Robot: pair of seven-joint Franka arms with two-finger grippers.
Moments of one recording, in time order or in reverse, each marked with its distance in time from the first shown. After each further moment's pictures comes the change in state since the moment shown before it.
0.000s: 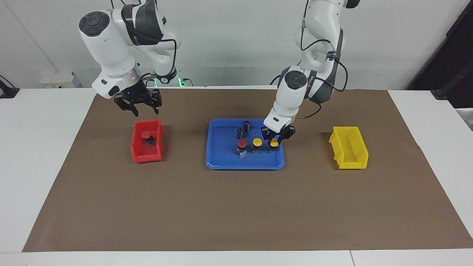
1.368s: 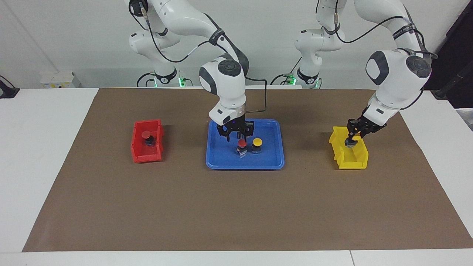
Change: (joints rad) left arm 0.515 -0.165 0.034 -0.055 0.000 -0.151 0.582; right arm 0.492 0.409 0.005 0.093 -0.133 0.449 0.690
